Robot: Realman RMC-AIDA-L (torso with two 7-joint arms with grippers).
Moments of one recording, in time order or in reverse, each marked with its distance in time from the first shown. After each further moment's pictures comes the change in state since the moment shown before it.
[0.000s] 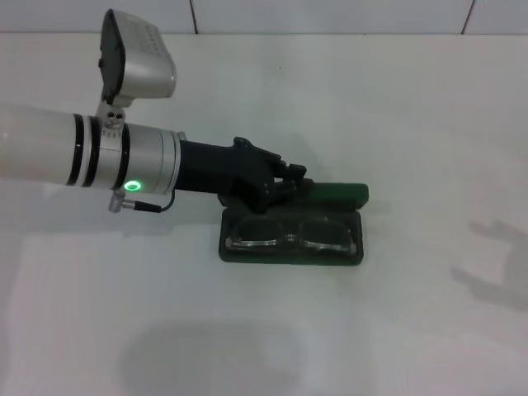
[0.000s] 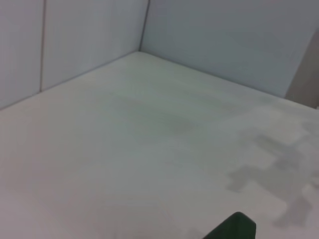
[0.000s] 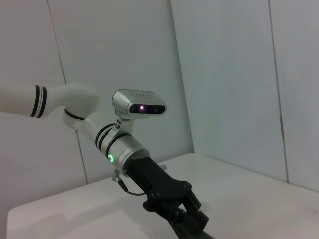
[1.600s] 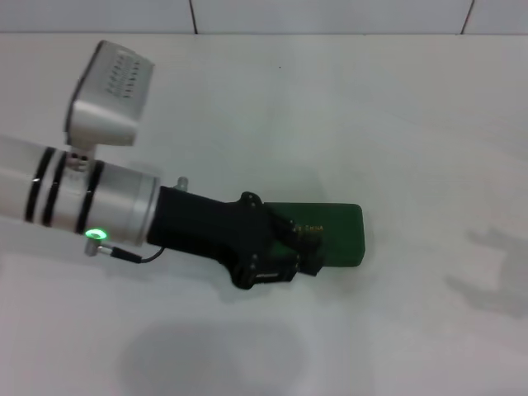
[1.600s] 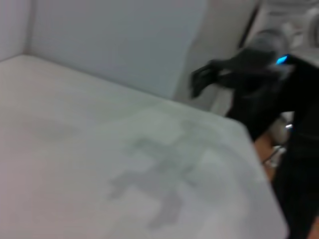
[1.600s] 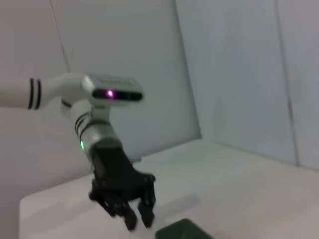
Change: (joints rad) left arm 0.111 0.021 0.103 0.141 -0.073 0.318 0.019; right arm 0.018 0.002 -0.022 0.005 -0.055 0.002 0.014
